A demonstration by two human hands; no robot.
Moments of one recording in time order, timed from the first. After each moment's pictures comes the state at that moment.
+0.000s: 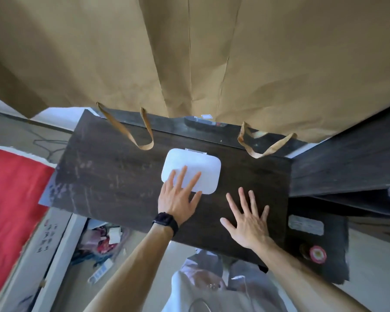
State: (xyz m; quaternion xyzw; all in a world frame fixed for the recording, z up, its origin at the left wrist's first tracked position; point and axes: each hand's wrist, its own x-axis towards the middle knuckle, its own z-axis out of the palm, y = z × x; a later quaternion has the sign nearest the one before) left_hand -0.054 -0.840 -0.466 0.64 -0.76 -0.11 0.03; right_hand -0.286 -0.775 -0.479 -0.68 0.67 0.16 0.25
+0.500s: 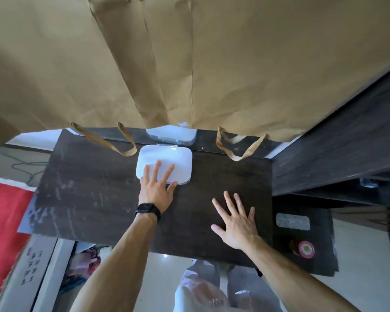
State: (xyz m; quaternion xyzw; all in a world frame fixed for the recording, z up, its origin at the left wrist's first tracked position) left_hand -0.043 -0.896 -0.465 0.67 -0.71 -0.20 0.00; right_hand -0.293 -0.782 -0.470 -0.67 0.66 0.15 0.29
